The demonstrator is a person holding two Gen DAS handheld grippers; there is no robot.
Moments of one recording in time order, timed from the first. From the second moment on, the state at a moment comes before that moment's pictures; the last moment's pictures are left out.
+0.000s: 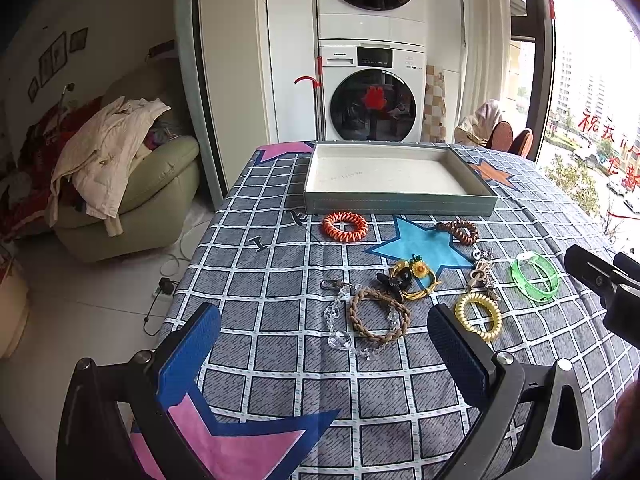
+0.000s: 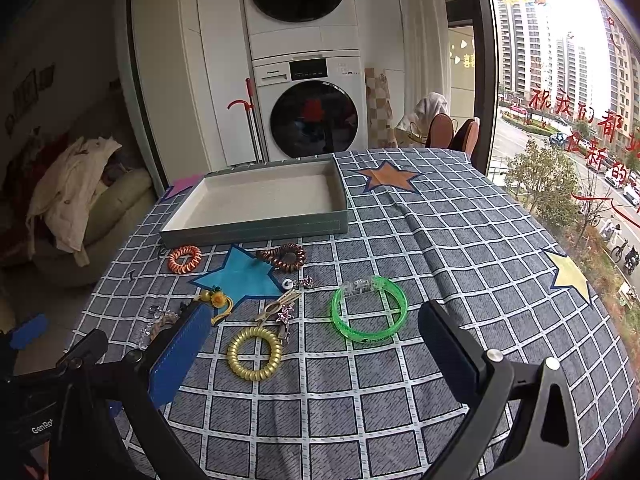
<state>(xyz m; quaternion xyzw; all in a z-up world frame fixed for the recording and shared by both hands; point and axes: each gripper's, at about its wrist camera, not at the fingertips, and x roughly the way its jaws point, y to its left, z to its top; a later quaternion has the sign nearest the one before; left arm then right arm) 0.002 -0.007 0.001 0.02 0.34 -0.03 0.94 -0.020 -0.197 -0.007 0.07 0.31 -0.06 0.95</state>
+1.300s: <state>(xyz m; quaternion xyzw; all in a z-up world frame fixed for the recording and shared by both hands) 0.006 -0.007 -0.001 0.02 0.34 -0.03 0.94 -0.017 -0.197 -0.010 0.07 0.31 -0.06 0.95</state>
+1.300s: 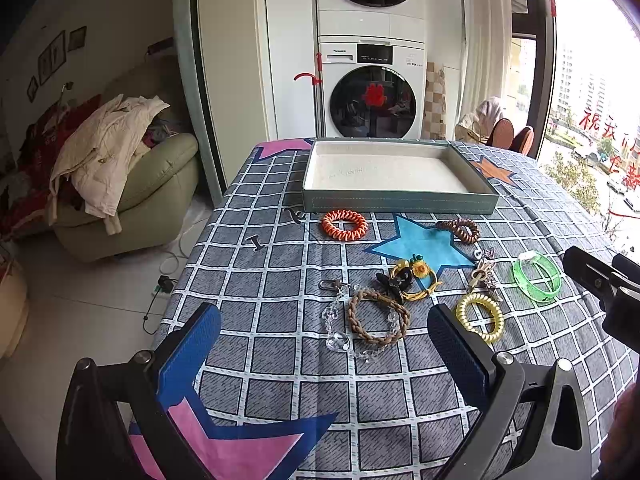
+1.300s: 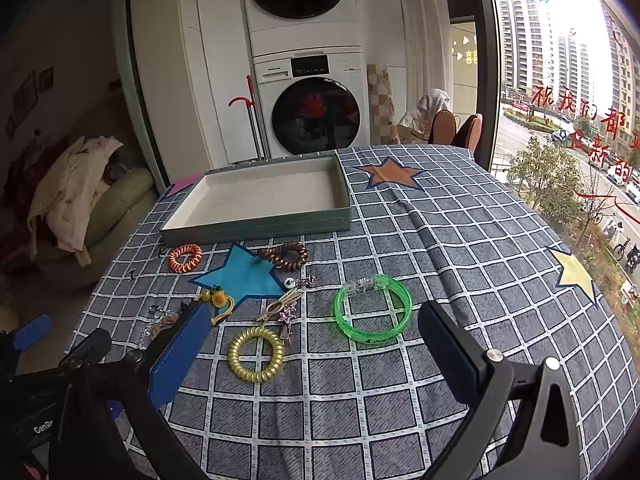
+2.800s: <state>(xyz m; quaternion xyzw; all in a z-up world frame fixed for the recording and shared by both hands) 0.202 -0.013 -0.058 -0.03 0.49 -0.09 0.87 0.066 -0.274 -0.079 0.05 0.49 -0.10 0.86</state>
